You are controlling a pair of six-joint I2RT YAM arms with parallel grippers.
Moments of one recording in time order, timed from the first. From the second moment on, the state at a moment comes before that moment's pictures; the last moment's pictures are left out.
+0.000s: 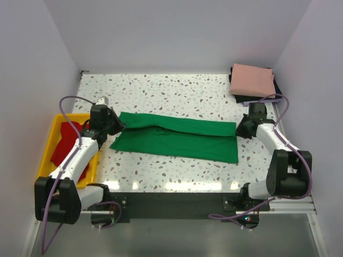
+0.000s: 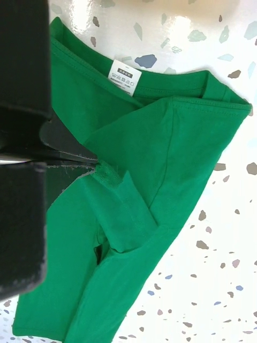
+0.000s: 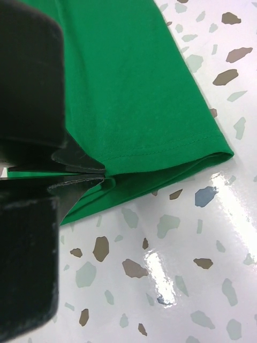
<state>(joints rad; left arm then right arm) -0.09 1.16 0.72 -0.25 0.07 -0.59 -0.06 1.42 0.85 -0.45 0.01 0.49</state>
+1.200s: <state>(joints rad) -0.29 1.44 0.82 -0.12 0.12 -0.68 0.26 1.48 1.01 -0.42 0.02 0.47</state>
